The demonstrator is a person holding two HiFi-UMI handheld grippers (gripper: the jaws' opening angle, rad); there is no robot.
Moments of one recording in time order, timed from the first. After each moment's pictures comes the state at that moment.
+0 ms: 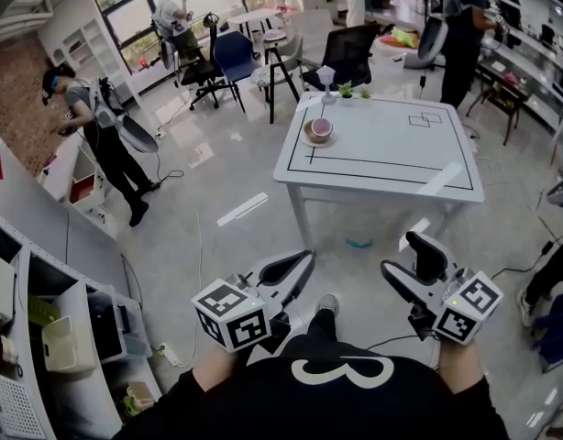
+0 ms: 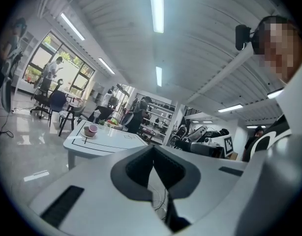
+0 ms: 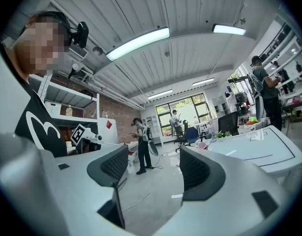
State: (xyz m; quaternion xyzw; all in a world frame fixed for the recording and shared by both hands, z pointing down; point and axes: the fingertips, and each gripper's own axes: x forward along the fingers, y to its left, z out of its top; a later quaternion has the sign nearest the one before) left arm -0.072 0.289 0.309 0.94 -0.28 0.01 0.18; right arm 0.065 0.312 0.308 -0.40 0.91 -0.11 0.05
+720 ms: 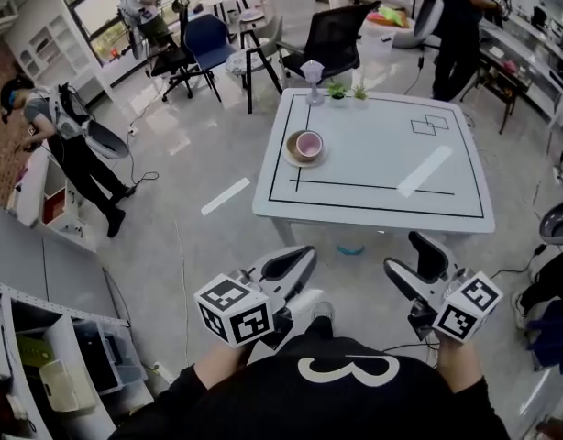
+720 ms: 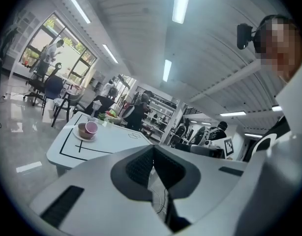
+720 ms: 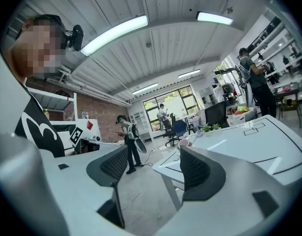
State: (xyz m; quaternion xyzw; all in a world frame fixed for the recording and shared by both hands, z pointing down) left arm -0.029 0.085 0.346 0.94 -0.24 0.02 0.23; right arm 0.111 0.118 0.349 -0.44 0.88 -0.17 0.04
